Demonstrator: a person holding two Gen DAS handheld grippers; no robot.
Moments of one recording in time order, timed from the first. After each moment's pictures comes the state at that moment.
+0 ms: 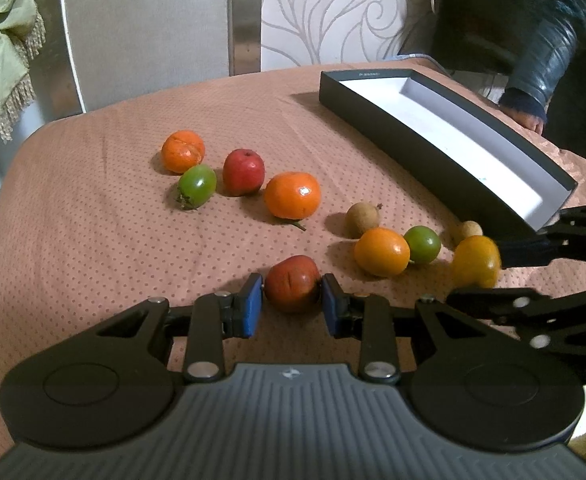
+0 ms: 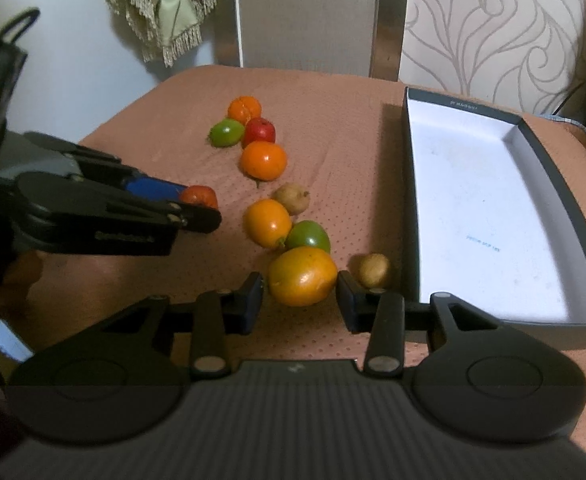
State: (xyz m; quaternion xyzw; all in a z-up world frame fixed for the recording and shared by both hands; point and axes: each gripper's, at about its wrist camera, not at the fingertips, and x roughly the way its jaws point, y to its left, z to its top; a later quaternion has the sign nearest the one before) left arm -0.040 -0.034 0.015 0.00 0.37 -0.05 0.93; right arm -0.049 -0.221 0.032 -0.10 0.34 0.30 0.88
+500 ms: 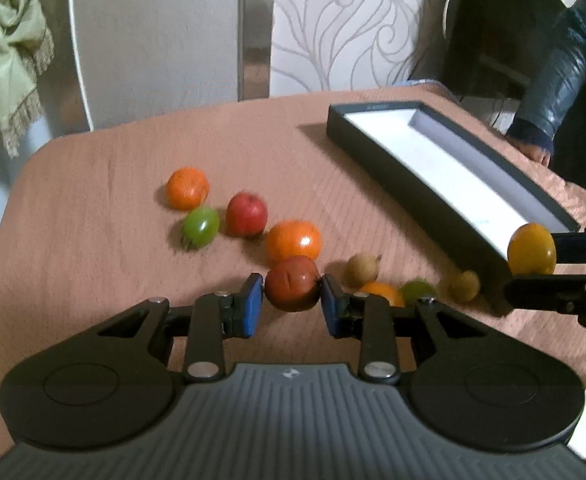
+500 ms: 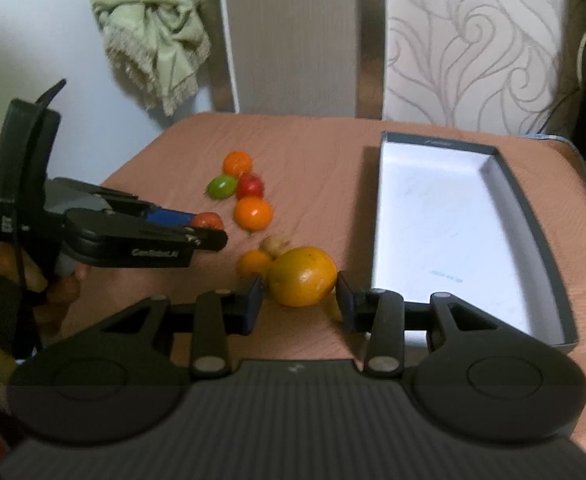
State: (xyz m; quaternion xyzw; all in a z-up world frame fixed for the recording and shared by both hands) left arm -0.024 -0.039 0.039 -0.01 0.35 -0.04 0.94; right arm -0.046 -0.255 0.070 -0.06 0.31 0.30 0.90
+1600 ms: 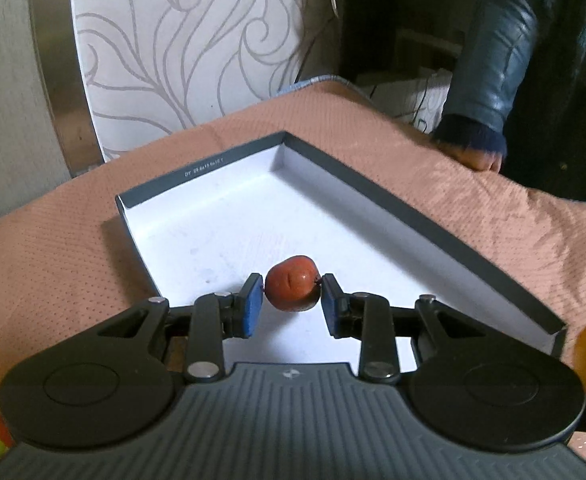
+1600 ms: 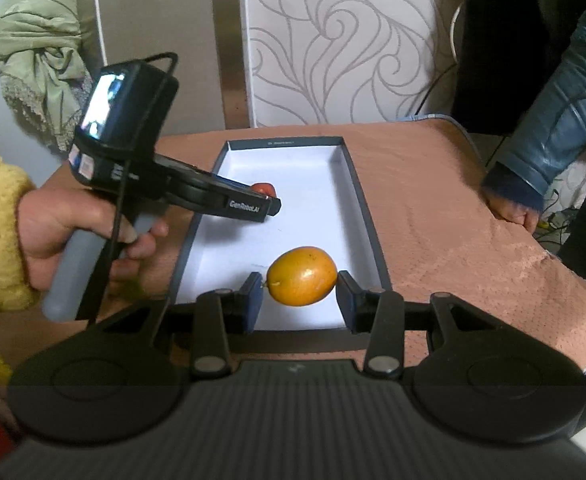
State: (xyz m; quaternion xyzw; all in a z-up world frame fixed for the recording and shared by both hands) left arm 0.134 -0.194 0.031 0.05 0.35 -0.15 0.92; right arm -0.024 -0.354 0.073 -0.03 0.31 0.18 0.93
